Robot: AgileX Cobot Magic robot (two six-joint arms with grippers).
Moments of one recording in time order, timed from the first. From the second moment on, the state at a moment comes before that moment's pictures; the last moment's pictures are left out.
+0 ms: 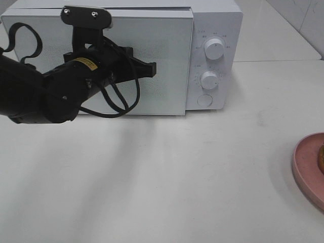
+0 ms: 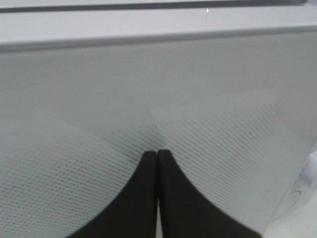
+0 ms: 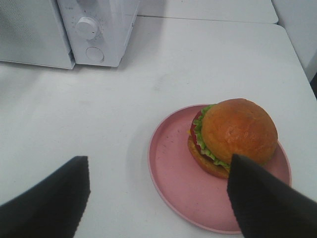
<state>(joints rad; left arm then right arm) -0.69 1.91 -0.94 -0.47 -0.71 0.25 0.16 0.00 -0.50 -0.07 1.01 0.04</state>
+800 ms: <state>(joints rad) -0.71 1.87 -0.99 -0.58 -0.44 0.32 0.16 0.00 -0.50 -0.07 1.01 0.04</state>
